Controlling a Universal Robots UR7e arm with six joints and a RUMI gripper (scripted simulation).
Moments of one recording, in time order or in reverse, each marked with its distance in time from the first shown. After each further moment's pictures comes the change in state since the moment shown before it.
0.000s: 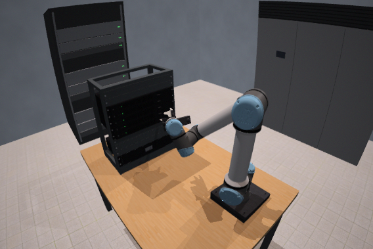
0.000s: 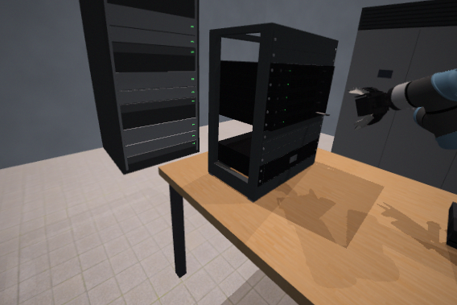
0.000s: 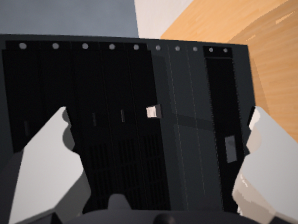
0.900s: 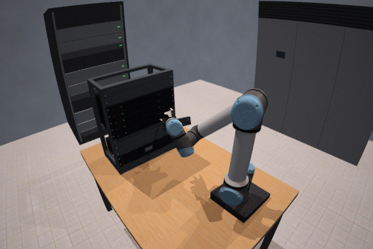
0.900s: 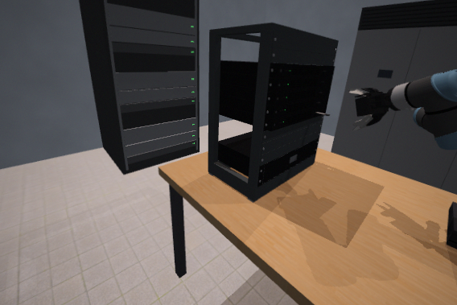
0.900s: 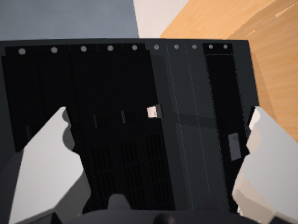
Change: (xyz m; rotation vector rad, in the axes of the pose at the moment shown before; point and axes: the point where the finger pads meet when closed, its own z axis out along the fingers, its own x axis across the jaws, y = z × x) arm 0.002 0.001 0.001 -0.004 0.000 0.042
